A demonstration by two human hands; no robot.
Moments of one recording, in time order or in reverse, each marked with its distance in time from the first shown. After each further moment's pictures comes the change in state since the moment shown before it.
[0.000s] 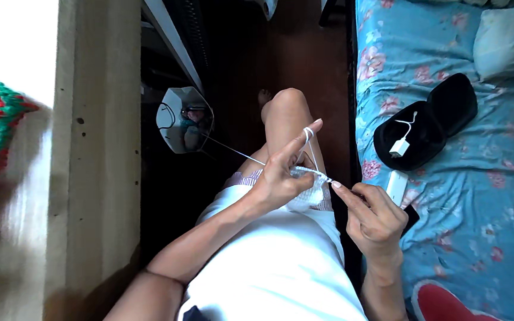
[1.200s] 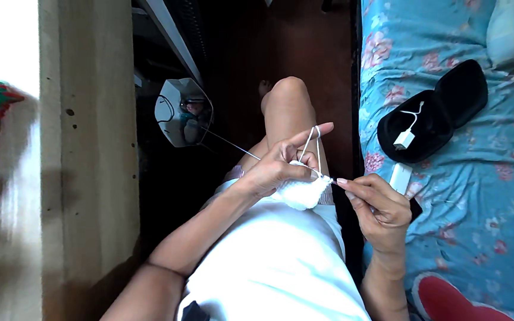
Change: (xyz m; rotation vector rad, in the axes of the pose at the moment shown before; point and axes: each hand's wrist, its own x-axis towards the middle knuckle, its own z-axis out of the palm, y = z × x) left_hand 0.002 0.004 -0.009 -0.591 -0.190 -0.343; right_hand -0.005 0.013 0.001 0.658 -0.060 0.211
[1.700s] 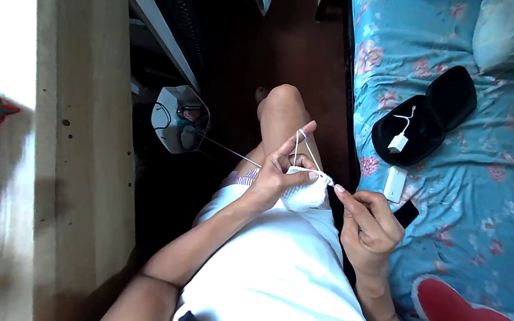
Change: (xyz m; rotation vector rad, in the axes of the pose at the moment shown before) left_hand 0.003 -0.019 0.004 0.061 0.110 0.175; right_hand -0.011 -0.028 0.023 -0.531 0.252 -0.046
